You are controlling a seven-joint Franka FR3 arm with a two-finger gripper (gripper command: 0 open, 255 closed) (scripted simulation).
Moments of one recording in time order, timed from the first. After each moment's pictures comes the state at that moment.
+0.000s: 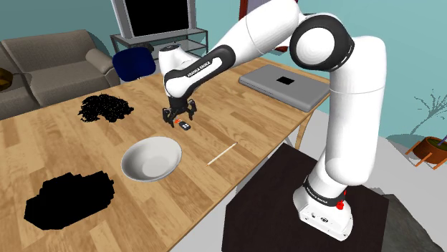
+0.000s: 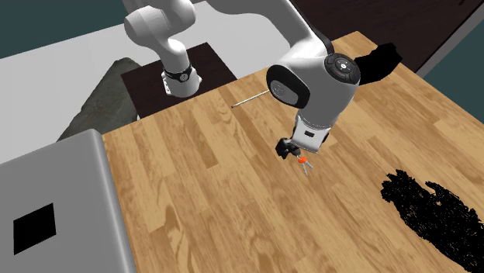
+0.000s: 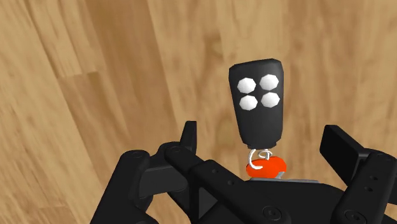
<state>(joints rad) 0.10 0.37 0.18 -1.84 -0.12 2.20 0.56</state>
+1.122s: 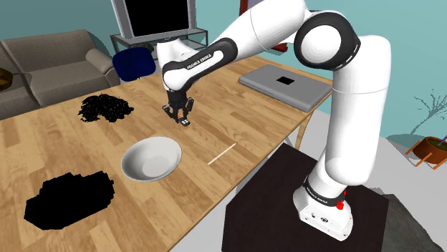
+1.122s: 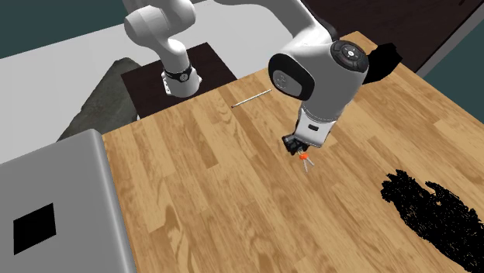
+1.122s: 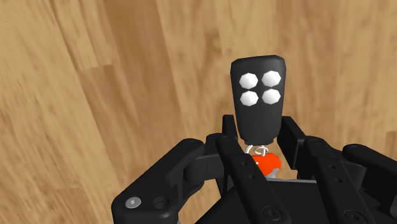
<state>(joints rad) 0.10 0.34 0.18 -1.81 -0.11 2.15 0.56</state>
